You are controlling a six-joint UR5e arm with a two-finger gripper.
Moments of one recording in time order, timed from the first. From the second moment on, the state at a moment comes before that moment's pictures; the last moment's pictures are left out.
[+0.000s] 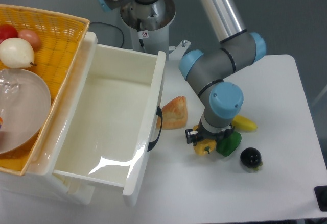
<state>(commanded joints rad) 2.58 -2.04 -1.54 -1.11 1.52 0.52</state>
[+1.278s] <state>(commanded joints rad) 2.57 -1.93 -1.51 -1.28 1.51 1.45</state>
